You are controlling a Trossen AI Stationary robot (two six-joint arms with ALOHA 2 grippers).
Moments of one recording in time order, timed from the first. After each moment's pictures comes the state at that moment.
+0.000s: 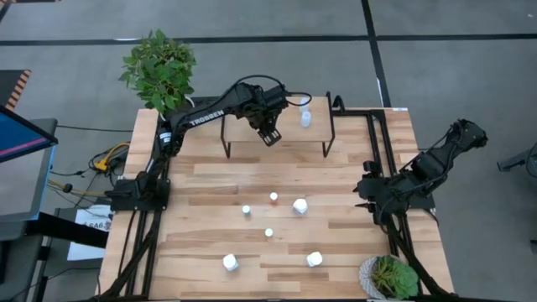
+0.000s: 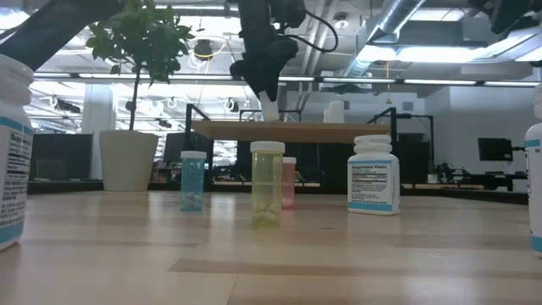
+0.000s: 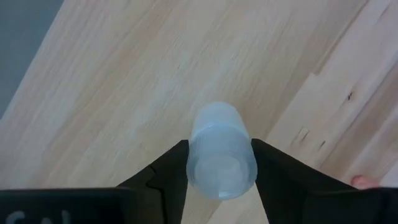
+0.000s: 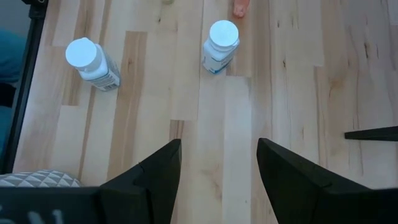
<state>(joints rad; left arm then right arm) 0.36 2.14 2.31 -1.42 -0.16 -0.18 0.62 0.96 1.09 -1.20 0.31 0.50</state>
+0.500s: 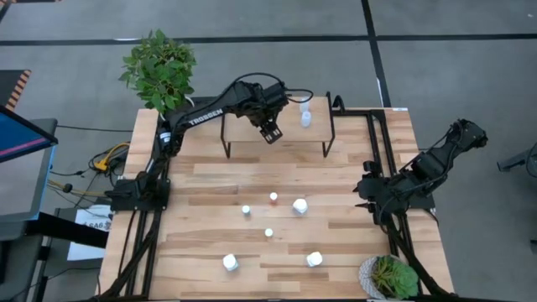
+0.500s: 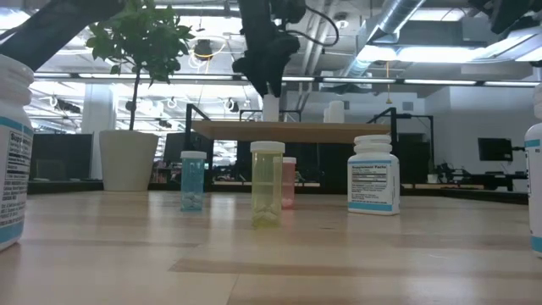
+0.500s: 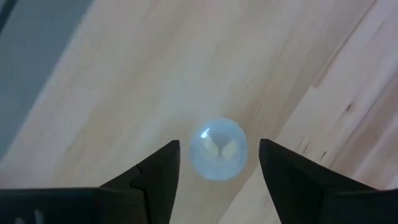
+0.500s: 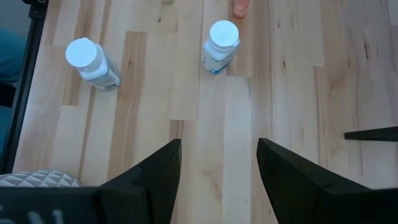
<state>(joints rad) 0.36 2.15 2.35 -1.40 -0.18 -0.17 0.62 0.96 1.09 -1.20 0.31 0.50</state>
